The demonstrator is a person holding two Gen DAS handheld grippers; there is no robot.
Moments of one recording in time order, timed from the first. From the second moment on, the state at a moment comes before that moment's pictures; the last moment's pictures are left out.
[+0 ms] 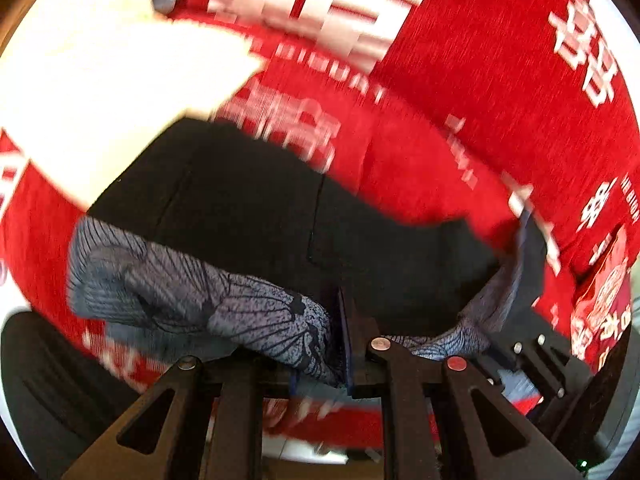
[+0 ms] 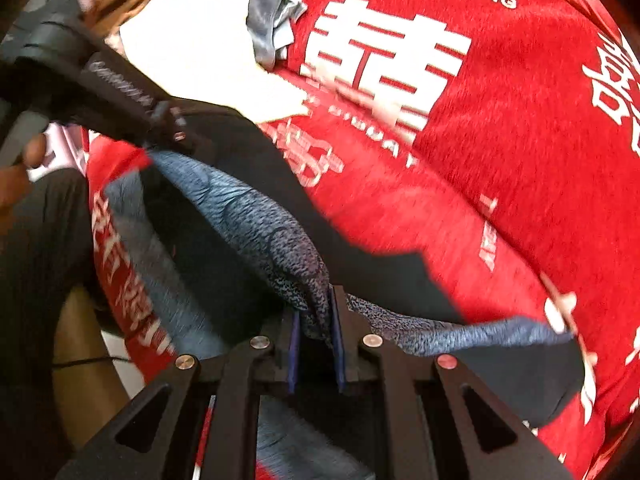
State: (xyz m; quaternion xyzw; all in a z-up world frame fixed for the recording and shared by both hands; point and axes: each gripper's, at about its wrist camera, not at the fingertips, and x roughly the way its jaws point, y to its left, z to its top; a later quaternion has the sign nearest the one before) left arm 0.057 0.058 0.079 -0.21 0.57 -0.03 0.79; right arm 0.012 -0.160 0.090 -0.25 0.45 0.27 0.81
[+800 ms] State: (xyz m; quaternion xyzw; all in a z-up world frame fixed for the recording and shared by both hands) left arm 0.021 0.115 0.078 -0.28 0.56 -0.03 0.78; right arm -0.014 -0.164 0.104 -0.13 0.48 0.20 0.85
